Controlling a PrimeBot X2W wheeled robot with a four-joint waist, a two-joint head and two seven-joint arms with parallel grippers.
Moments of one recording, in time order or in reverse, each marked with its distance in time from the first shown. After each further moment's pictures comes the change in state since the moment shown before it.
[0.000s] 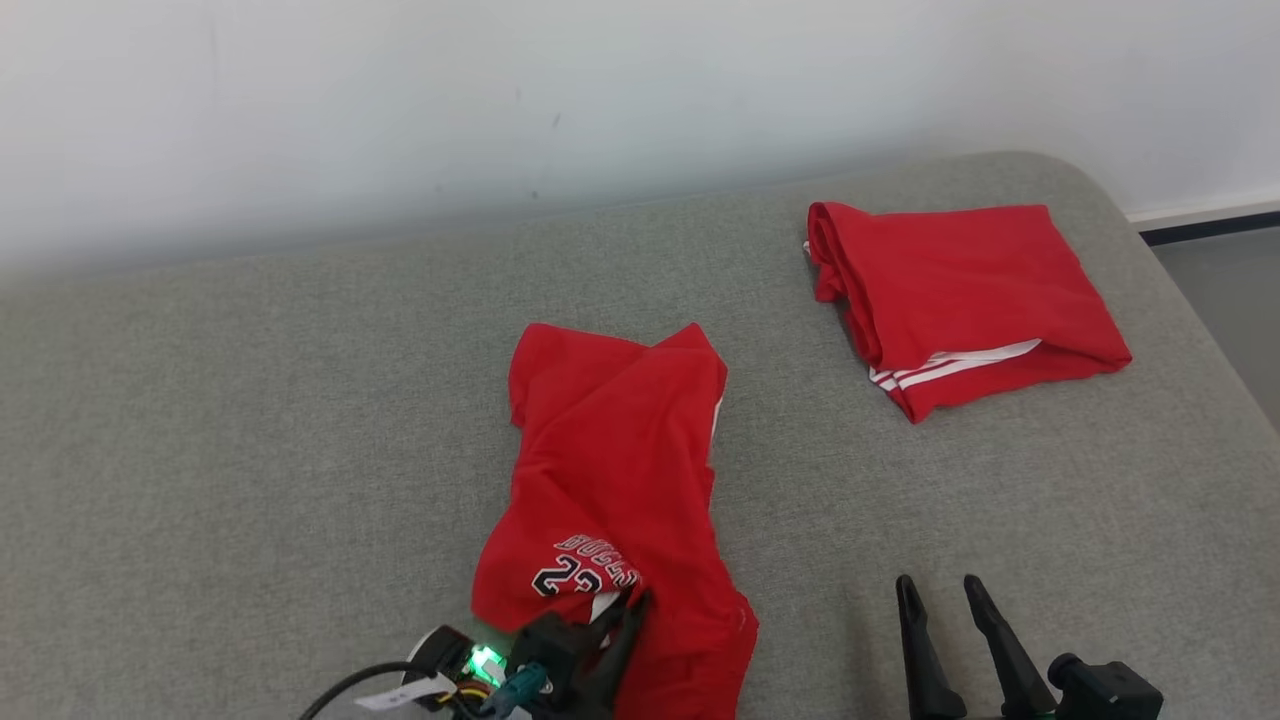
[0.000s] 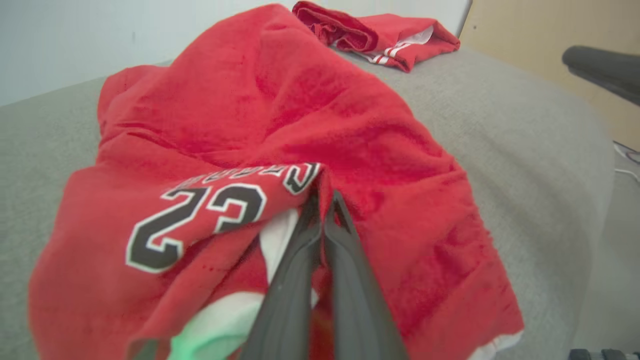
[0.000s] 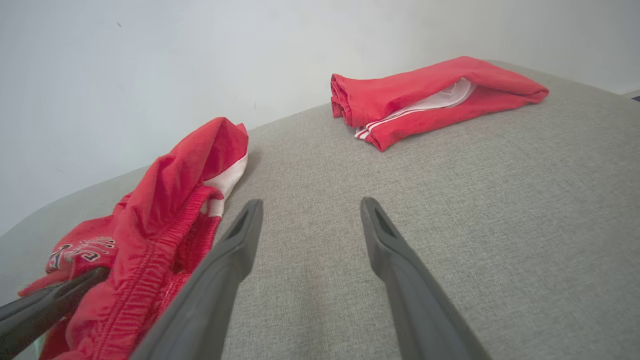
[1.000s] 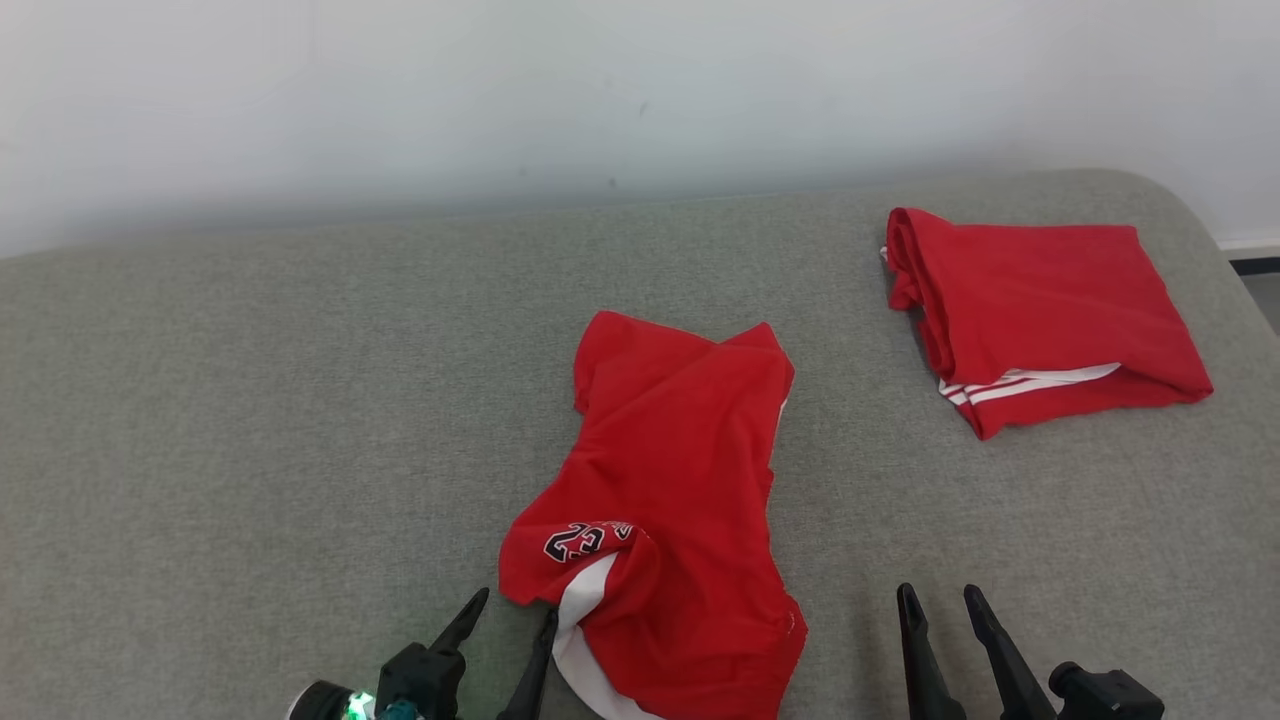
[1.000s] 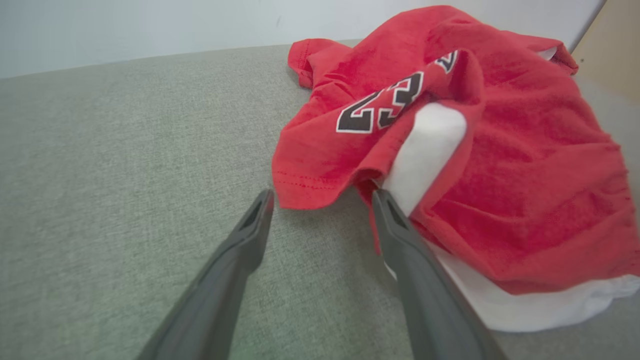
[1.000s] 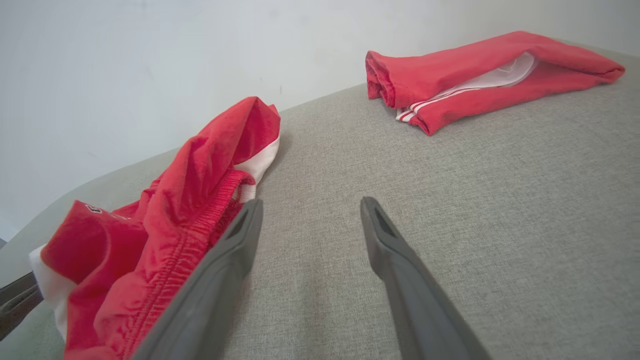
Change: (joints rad) left arm 0.161 0.094 0.198 -0.183 -0.008 0.015 0.000; right arm 0.015 0.001 -0.005 0.001 0.021 0.000 0.000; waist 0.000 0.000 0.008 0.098
